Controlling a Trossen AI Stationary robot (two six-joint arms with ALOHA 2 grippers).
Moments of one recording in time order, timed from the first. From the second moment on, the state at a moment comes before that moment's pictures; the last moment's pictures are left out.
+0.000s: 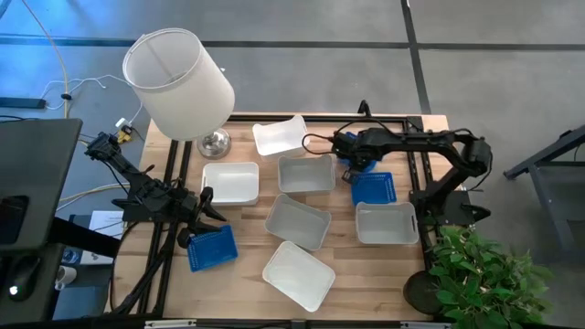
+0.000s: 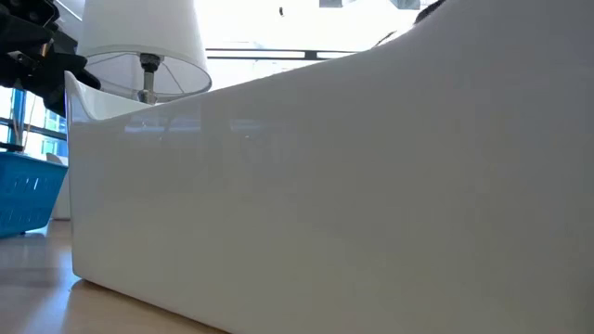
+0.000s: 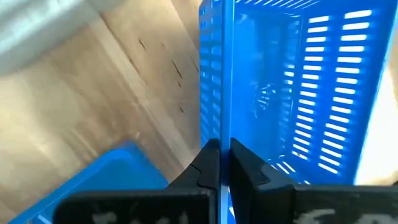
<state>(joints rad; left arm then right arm) -0.57 0.19 0.01 0.06 -0.40 -0.31 -0.37 1.59 1.05 -0.91 0.25 0.11</state>
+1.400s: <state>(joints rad) -0.57 0.19 0.01 0.07 -0.46 -0.36 0.21 1.20 0.98 -1.29 0.32 0.31</state>
